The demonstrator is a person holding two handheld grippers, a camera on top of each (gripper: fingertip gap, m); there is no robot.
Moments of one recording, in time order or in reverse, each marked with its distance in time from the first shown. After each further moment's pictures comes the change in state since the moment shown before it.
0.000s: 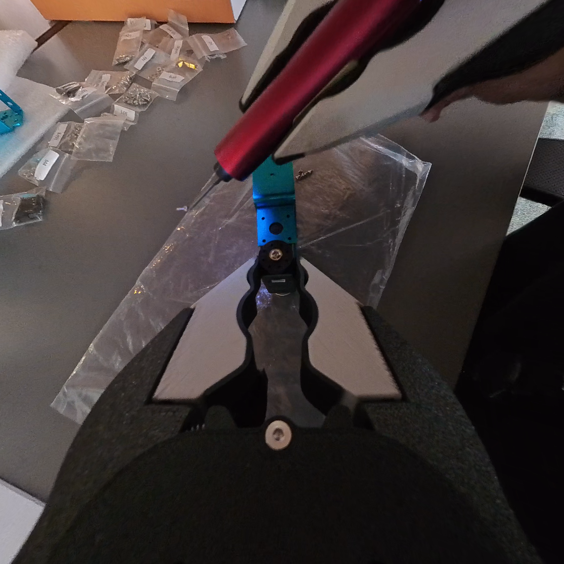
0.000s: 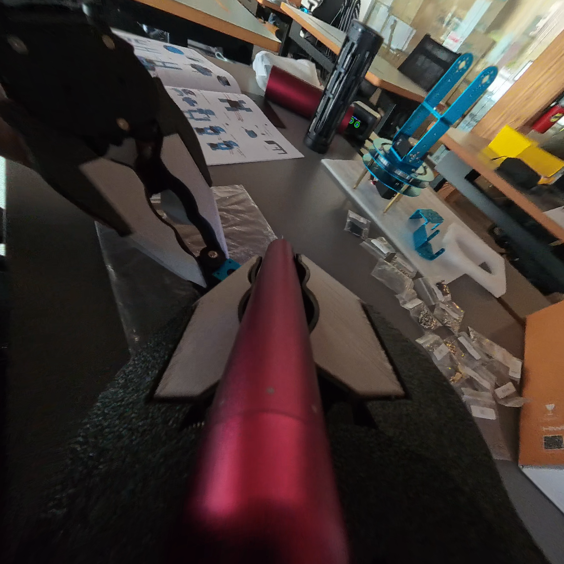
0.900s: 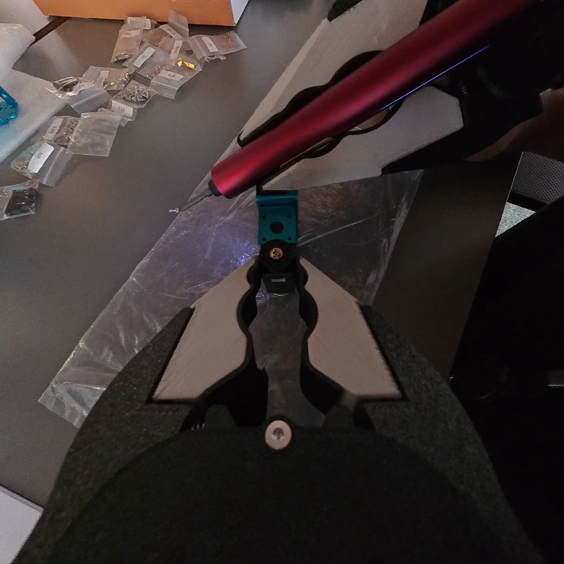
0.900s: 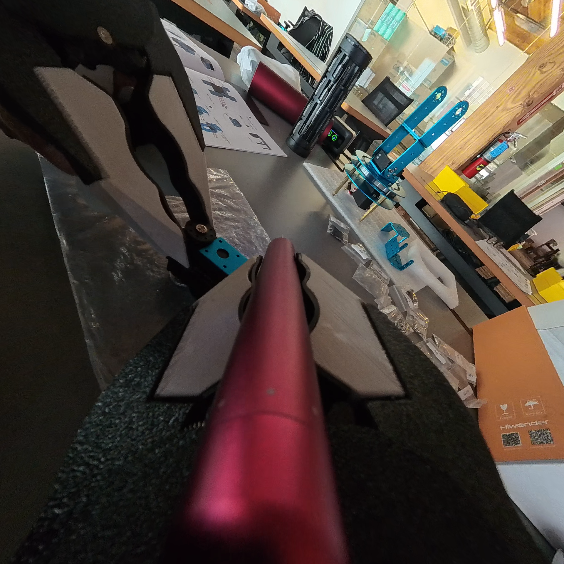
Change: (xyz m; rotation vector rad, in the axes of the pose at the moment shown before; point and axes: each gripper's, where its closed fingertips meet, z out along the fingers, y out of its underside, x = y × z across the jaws) left arm 0.003 0.002 -0.003 0.015 0.009 -0.021; right arm -0.003 0.018 0.011 0.034 0.114 -0.159
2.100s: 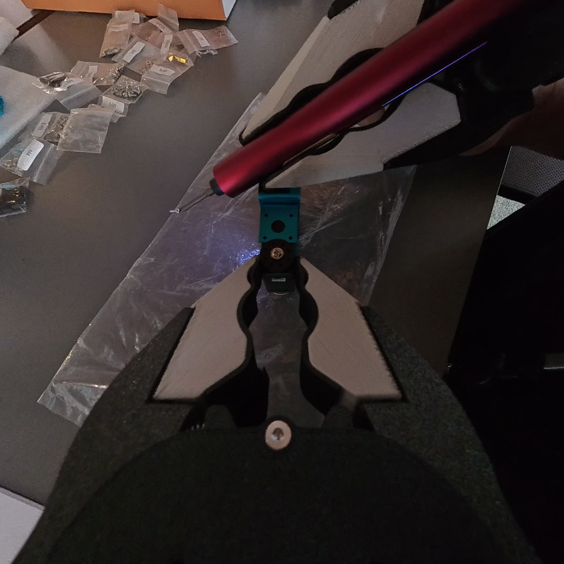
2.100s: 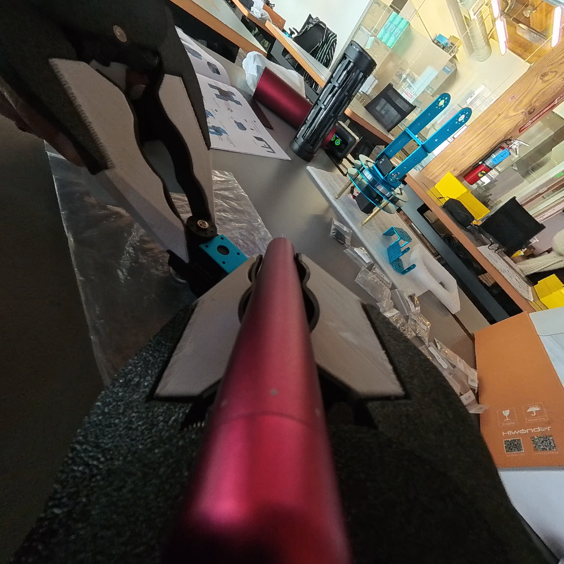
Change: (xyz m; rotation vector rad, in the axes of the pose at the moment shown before) left arm 0.000 0.003 -0.003 -0.006 0.032 0.000; right arm -0.004 -0.001 -0.001 0.013 -0.010 -0.012
